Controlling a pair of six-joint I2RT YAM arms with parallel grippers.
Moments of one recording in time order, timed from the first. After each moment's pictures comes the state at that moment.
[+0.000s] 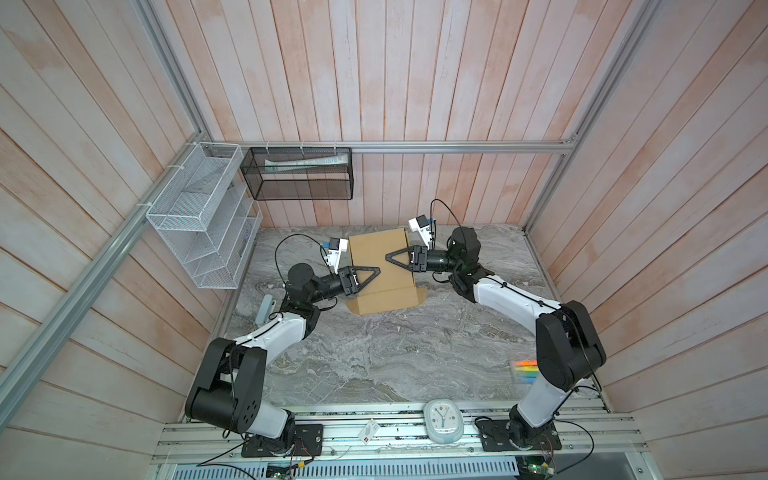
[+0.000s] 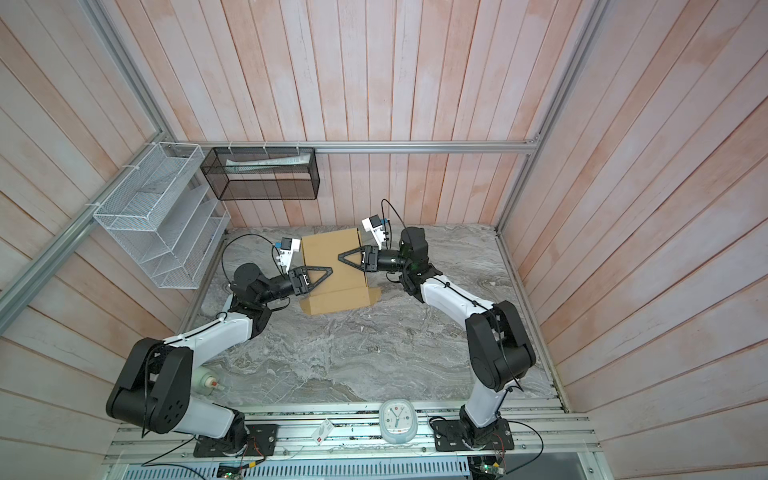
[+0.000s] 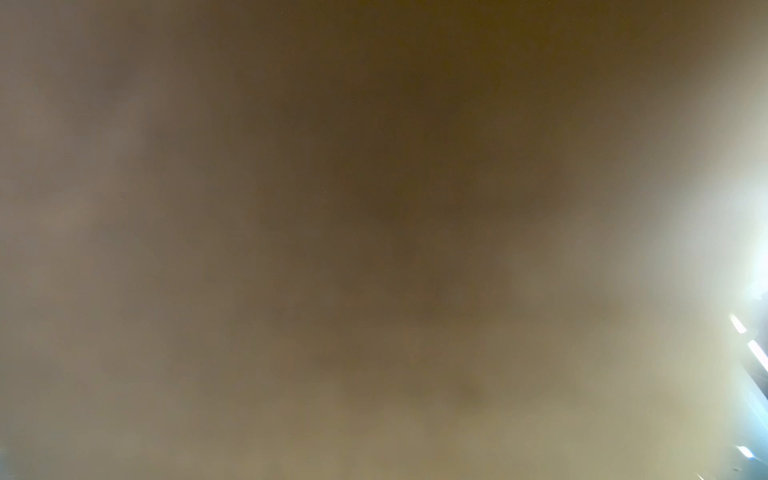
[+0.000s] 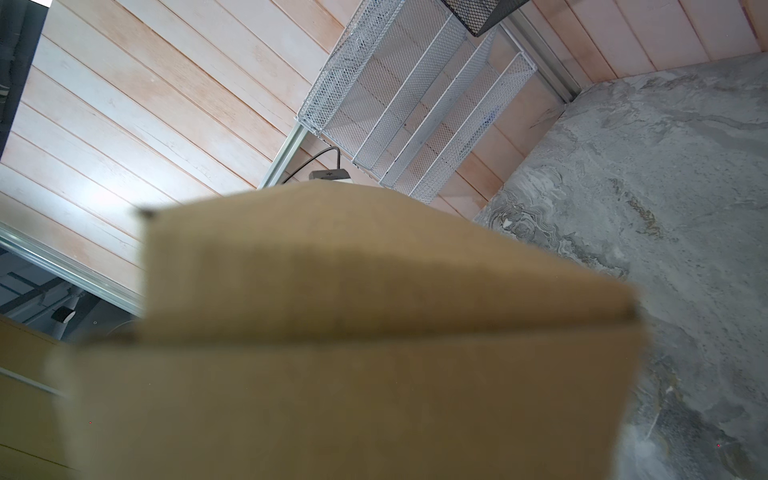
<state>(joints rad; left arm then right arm) -0.27 1.48 0.75 0.91 0.97 -0.97 0.49 1.74 1.21 0.55 -1.04 0.92</state>
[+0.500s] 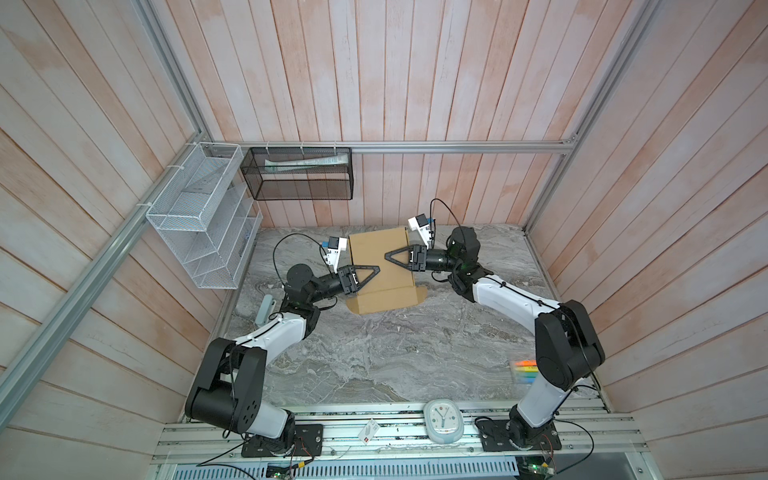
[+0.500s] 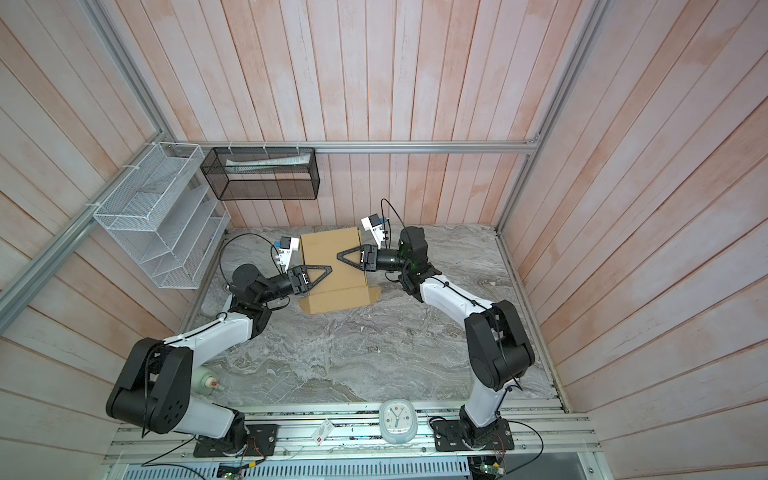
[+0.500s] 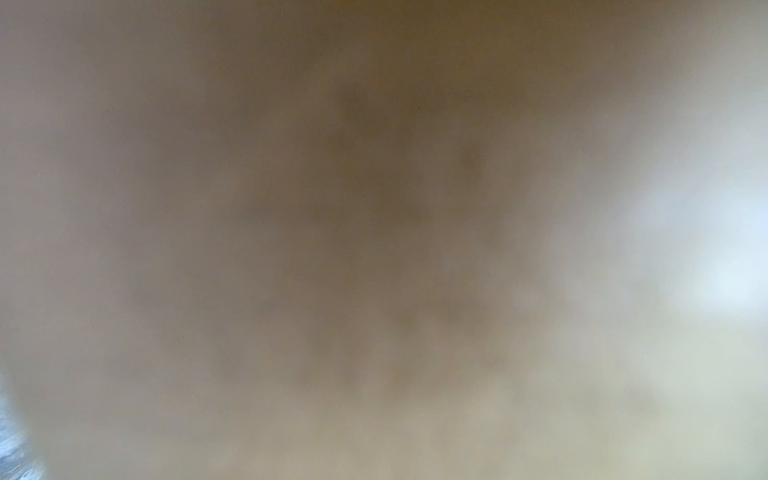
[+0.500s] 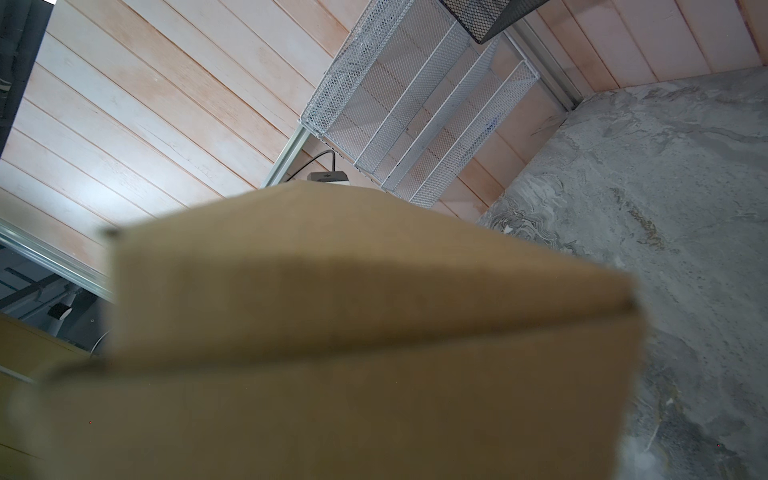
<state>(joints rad) -0.27 1.48 0.75 0.96 0.97 -1.01 0.50 1.74 1.22 0.56 -1.03 0.92</state>
